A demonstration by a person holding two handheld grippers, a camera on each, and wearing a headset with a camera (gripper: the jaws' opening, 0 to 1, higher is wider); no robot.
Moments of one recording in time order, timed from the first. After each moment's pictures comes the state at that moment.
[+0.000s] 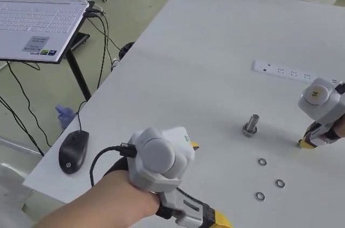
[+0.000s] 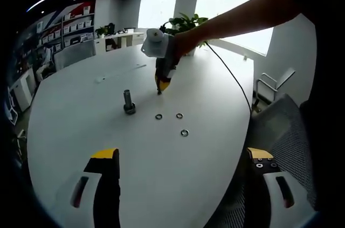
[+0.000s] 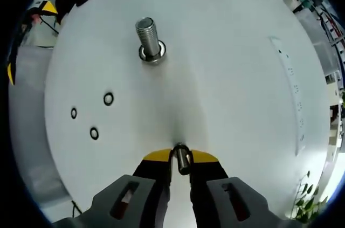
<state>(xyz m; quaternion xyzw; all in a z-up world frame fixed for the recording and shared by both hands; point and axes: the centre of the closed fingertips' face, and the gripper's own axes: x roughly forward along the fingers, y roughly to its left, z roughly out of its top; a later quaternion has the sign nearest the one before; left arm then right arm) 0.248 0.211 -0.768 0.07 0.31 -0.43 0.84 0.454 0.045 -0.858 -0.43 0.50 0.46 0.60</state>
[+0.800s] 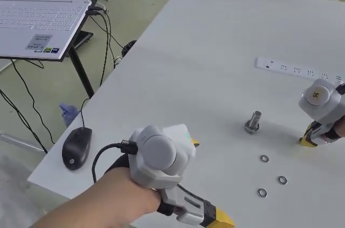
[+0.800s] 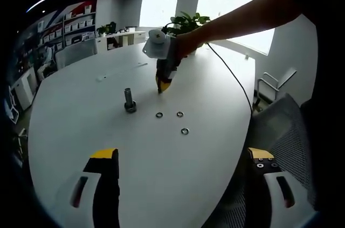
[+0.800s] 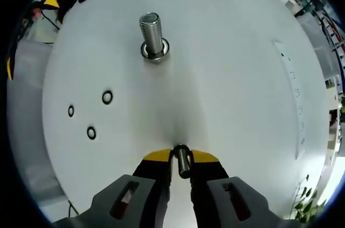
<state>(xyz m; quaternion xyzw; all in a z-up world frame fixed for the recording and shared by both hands) 0.246 0.214 -0.769 0.08 0.31 -0.43 0.85 0.452 0.047 -0.863 -0.44 0.48 0.47 0.60</state>
